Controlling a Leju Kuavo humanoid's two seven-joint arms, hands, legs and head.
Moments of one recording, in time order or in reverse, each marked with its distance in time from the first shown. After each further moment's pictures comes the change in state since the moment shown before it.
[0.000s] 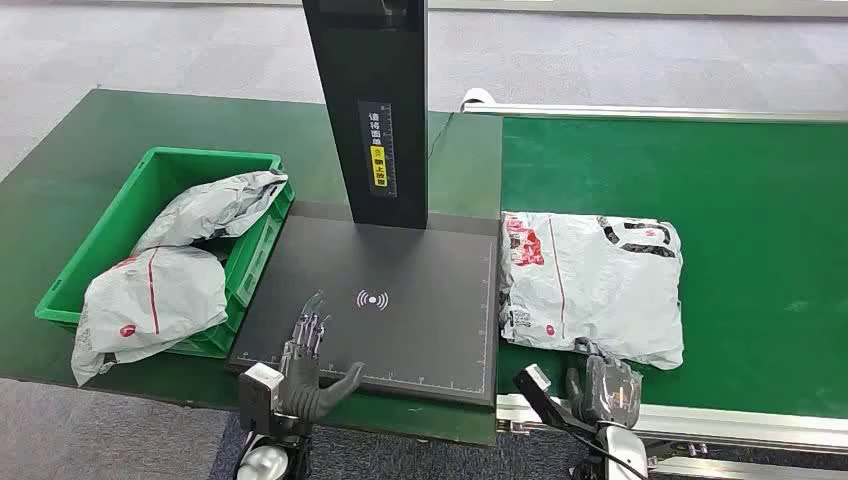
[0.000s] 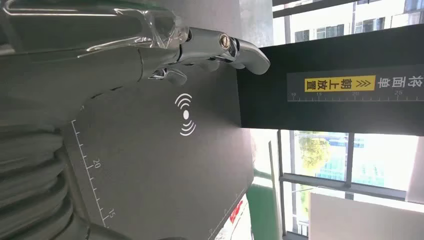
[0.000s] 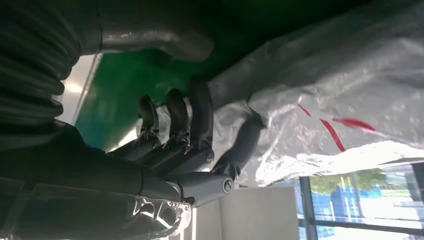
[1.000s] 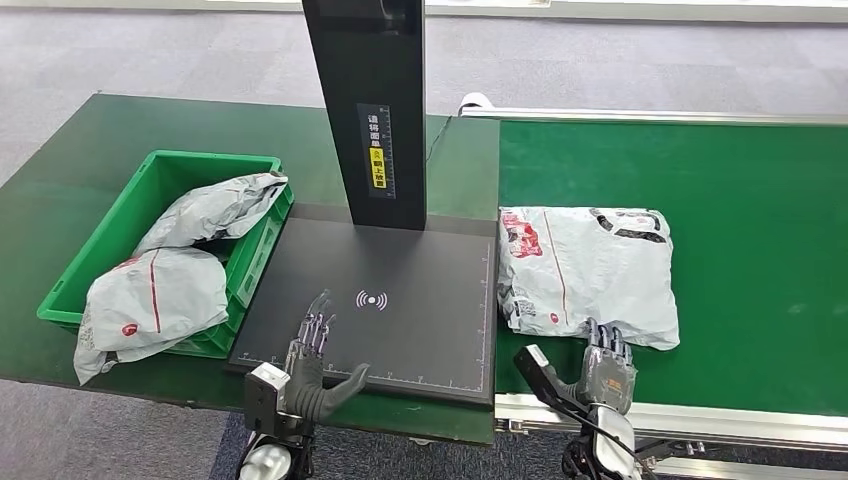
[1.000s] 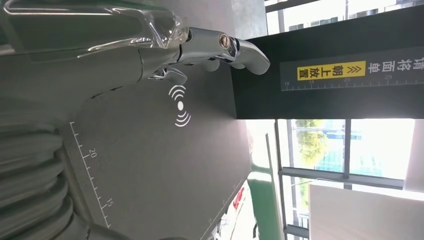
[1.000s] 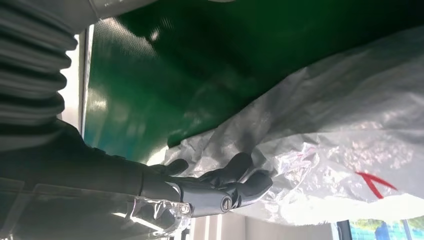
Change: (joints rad) left arm -0.005 -0.003 -0.005 0.002 -0.036 -0.005 0.000; right arm -0.145 -0.040 0.035 0.247 0.005 0.000 0.172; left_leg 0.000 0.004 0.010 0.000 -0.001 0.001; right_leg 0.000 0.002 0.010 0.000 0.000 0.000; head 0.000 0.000
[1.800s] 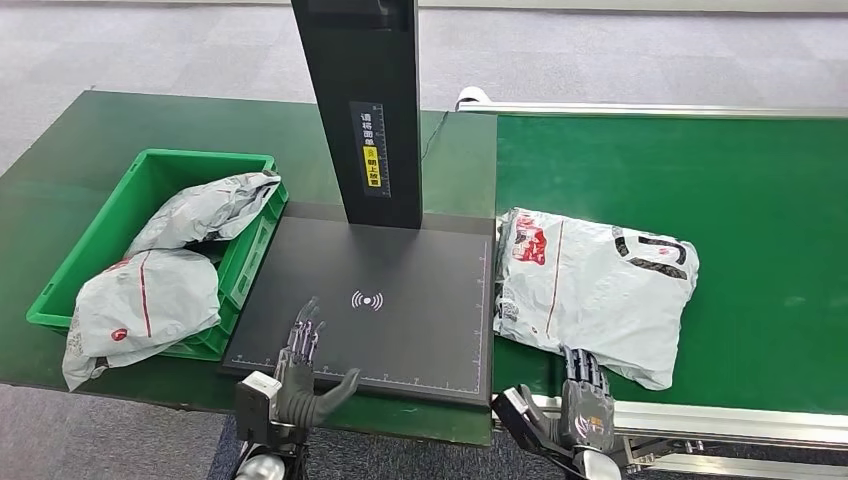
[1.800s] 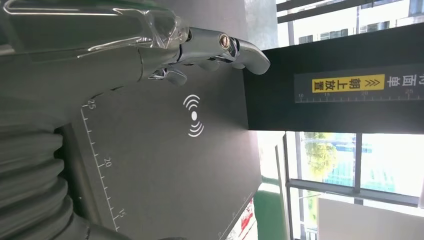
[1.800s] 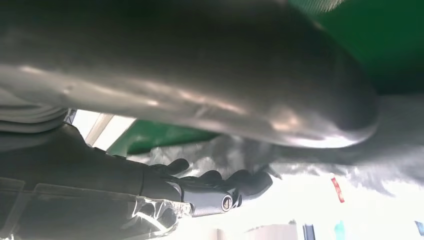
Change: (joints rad) left arm 0.041 0.004 0.013 -0.031 0.024 0.033 0.000; right arm 0.219 0.093 0.017 -0.236 -0.039 0.000 -0.194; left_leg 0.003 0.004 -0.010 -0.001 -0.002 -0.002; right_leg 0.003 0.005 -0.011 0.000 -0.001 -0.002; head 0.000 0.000
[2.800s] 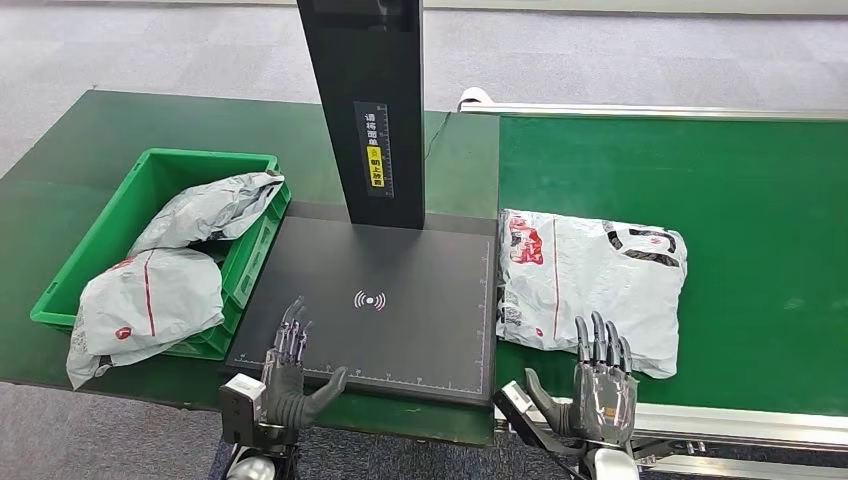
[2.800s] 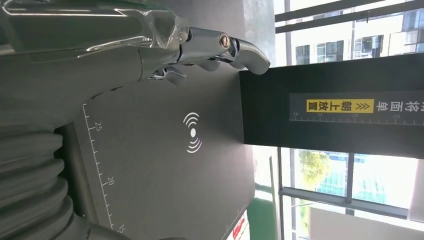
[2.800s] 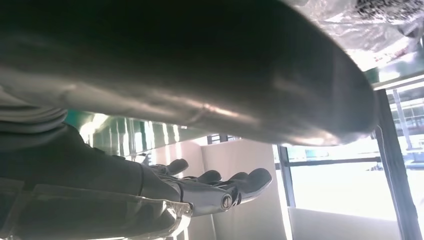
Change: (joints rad) left arm 0.016 0.026 -0.010 -0.033 0.048 0.009 0.000; right arm 0.159 -0.018 0.189 -0.445 0.013 0.000 0.078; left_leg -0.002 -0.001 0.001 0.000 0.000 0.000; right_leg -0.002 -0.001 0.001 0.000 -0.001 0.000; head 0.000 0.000
